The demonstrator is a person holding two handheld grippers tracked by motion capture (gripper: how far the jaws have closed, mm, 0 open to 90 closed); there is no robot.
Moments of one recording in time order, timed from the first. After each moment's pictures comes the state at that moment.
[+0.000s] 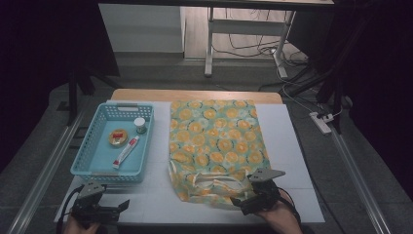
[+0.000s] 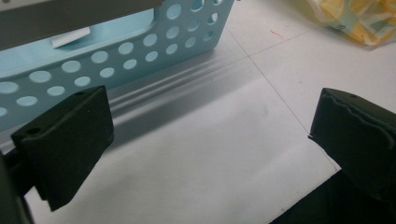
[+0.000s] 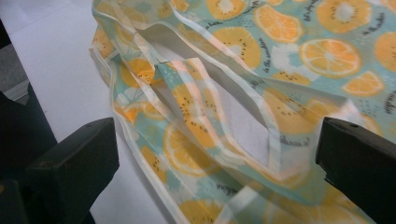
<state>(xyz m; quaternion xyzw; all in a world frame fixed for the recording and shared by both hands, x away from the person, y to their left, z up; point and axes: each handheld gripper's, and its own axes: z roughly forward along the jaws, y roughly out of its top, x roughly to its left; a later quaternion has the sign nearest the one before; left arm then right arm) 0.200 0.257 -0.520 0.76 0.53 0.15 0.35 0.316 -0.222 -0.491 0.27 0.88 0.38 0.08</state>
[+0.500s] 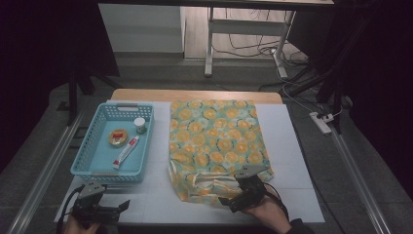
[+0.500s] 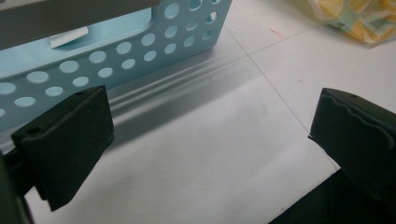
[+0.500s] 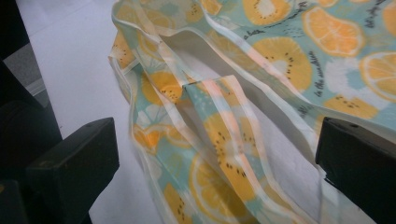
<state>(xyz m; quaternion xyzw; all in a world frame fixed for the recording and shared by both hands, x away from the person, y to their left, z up) 0.200 0.257 -0.520 0.76 0.53 0.15 0.35 0.327 -0.189 -0.501 0.25 0.89 0.37 0.03</state>
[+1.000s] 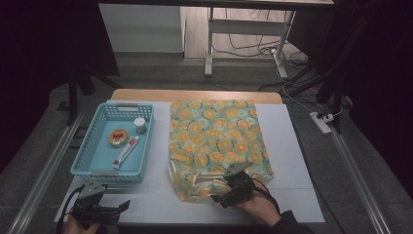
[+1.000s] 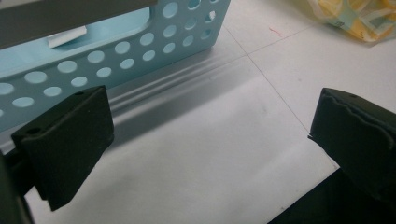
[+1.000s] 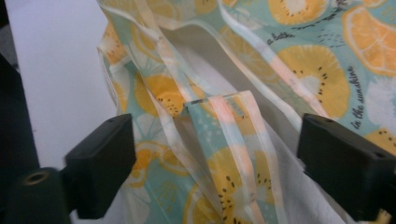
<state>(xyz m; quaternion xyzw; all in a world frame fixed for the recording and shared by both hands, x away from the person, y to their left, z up) 0.201 0.256 -0.520 0.76 0.52 0.15 0.35 0.340 -0.163 -0.515 0.21 0.92 0.34 0.04</state>
